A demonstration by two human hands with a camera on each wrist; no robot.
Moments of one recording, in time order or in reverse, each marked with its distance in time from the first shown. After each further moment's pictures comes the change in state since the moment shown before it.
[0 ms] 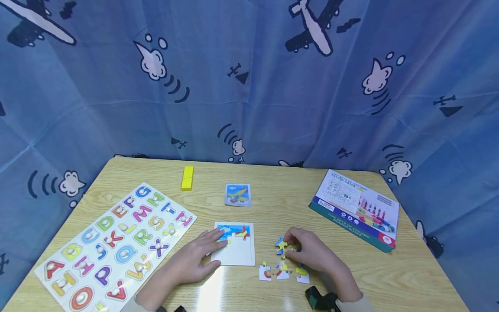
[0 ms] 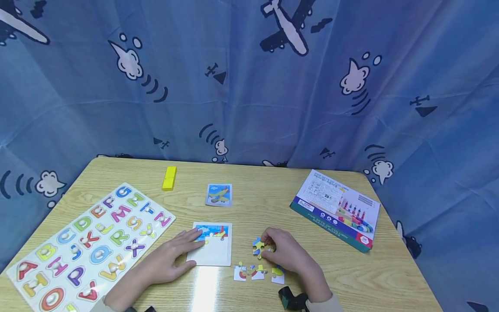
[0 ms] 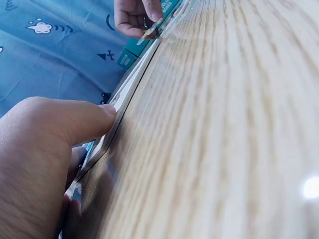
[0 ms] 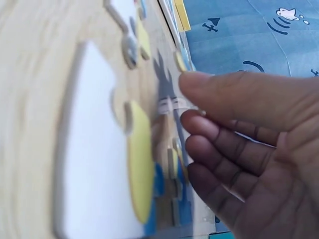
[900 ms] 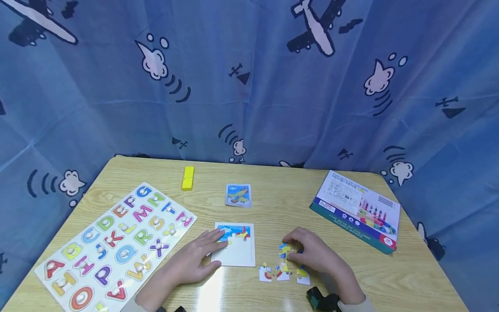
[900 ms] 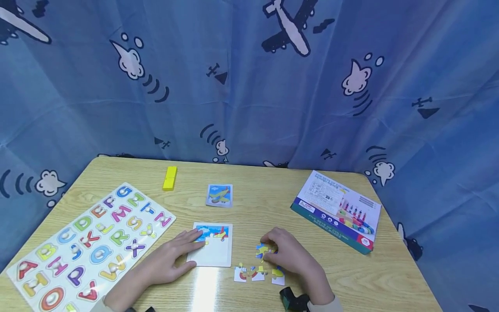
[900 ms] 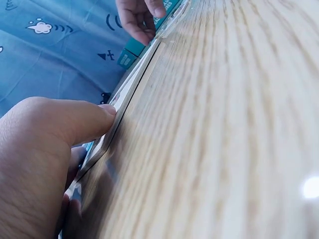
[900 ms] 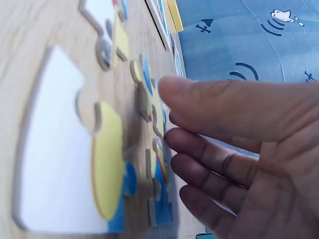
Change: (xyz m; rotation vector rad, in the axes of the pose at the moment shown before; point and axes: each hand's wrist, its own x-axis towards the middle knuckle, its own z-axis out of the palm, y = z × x) left_hand 0.000 -0.001 0.000 0.020 0.017 0.005; right_hand -0.003 -0.003 -0.004 -0.040 -0.010 0.014
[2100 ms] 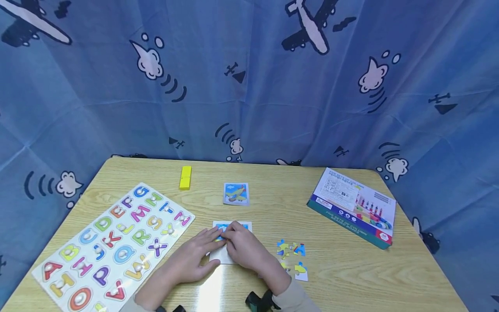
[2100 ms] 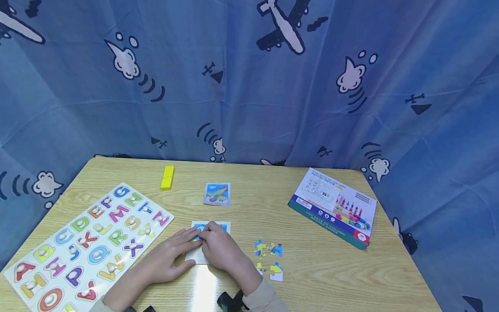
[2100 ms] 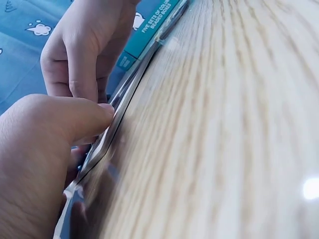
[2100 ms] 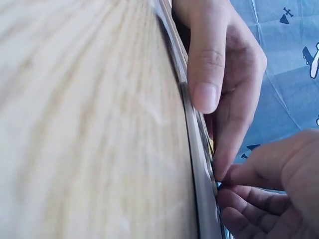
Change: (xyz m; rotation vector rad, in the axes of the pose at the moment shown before) left_hand 0.001 0.002 0.000 0.081 0.004 0.022; right_hand 0.064 -0.105 0.084 -0.135 0.135 -0.285
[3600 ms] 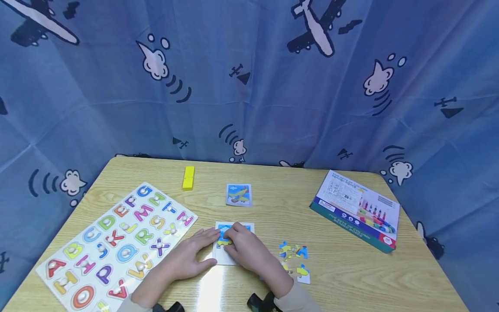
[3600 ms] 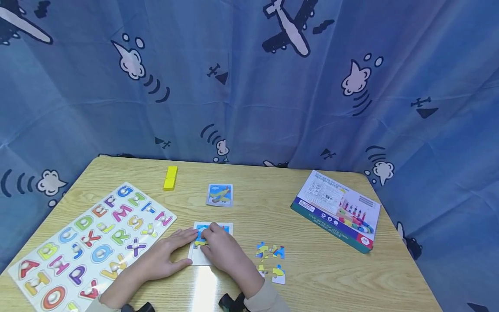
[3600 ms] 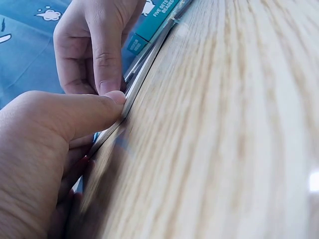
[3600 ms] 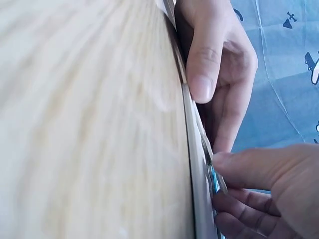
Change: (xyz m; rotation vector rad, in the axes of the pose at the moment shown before) left_hand -0.007 -0.009 -0.009 -0.196 -0.057 -0.179; right_hand 0.002 -0.003 -0.002 -0.048 -0.016 0.034
